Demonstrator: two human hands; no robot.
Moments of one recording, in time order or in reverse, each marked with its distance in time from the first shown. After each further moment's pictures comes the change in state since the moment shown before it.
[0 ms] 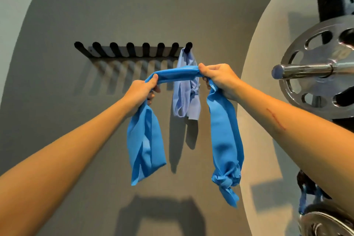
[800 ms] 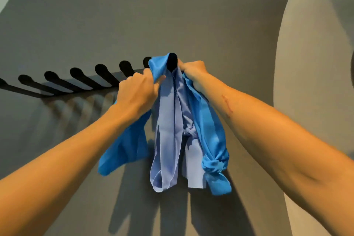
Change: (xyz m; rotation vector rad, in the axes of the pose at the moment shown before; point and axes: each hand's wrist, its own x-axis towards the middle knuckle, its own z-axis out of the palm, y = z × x) left_hand 0.221 -0.003 0.090 1.346 0.613 0.676; right_hand 0.298 0.079 0.020 0.162 0.108 0.075
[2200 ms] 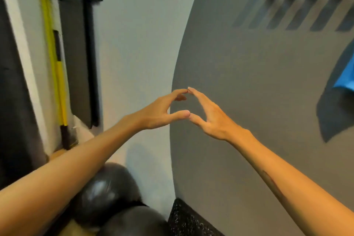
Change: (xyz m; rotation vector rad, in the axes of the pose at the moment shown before) left_hand -0.416 -0.245 -0.376 -0.480 -0.899 -0.600; right_hand -0.554 0.059 0.234 -0.163 -1.179 -0.542
